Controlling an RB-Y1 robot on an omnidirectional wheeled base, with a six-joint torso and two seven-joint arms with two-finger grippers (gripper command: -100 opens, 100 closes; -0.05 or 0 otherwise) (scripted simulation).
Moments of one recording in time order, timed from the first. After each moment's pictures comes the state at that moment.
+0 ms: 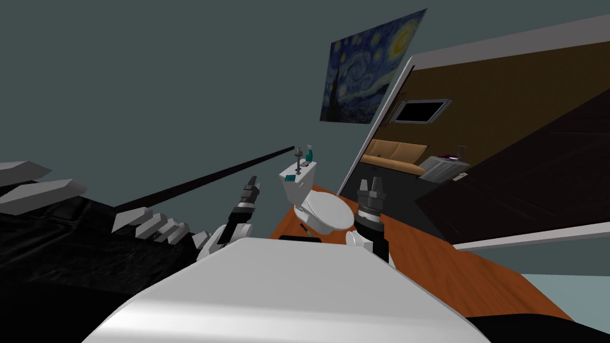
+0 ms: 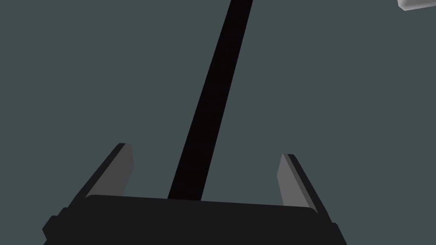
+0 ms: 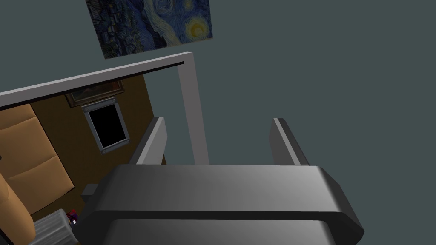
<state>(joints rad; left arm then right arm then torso) 0.43 0.17 0.07 -1.94 -0.03 -0.40 0.04 0.55 0.01 0.00 -2.25 -0.08 -0.58 0.13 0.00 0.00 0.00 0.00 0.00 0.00</state>
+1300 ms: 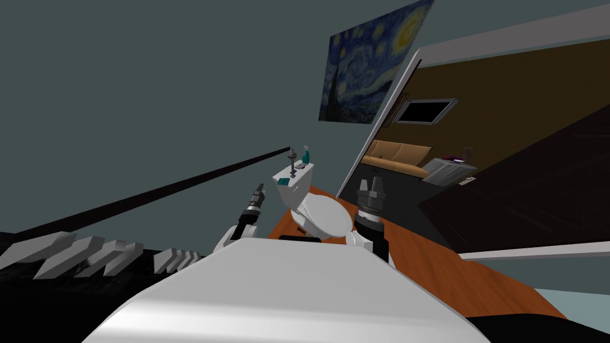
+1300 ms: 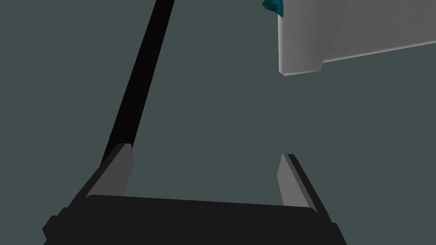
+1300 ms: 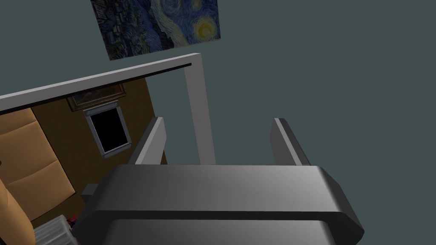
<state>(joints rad) 0.34 0.16 0.05 -1.64 -0.03 -0.45 0.01 0.55 0.01 0.00 -2.25 -0.08 -0.58 0.13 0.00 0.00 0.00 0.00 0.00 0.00</state>
